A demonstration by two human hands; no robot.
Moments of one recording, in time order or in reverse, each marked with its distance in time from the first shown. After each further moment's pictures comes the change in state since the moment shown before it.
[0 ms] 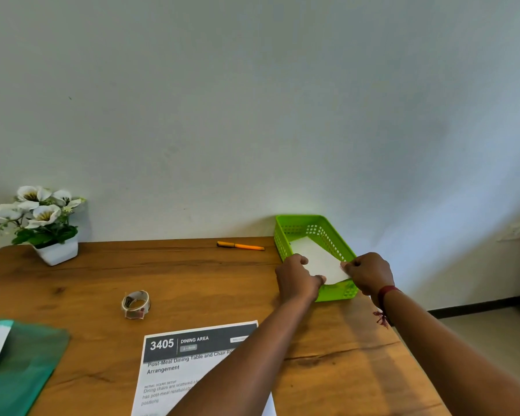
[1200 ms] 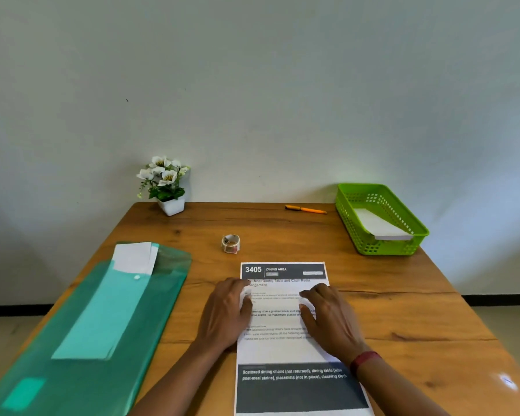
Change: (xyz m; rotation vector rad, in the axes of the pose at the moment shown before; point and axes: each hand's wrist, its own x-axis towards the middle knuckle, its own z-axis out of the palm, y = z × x) left_hand -0.169 -0.190 -0.230 0.597 0.228 0.407; right_hand -0.261 -0.014 0.131 -0.200 0.039 -0.949
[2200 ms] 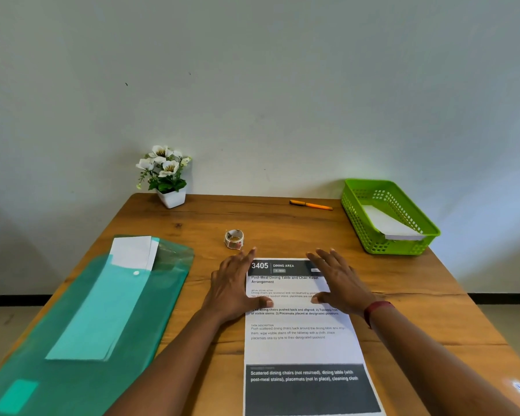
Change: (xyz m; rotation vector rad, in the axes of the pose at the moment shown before) left_hand 0.045 -0.036 0.010 0.009 -0.331 -0.087; right_hand 0.069 0.049 0.004 -0.049 -0.528 0.083
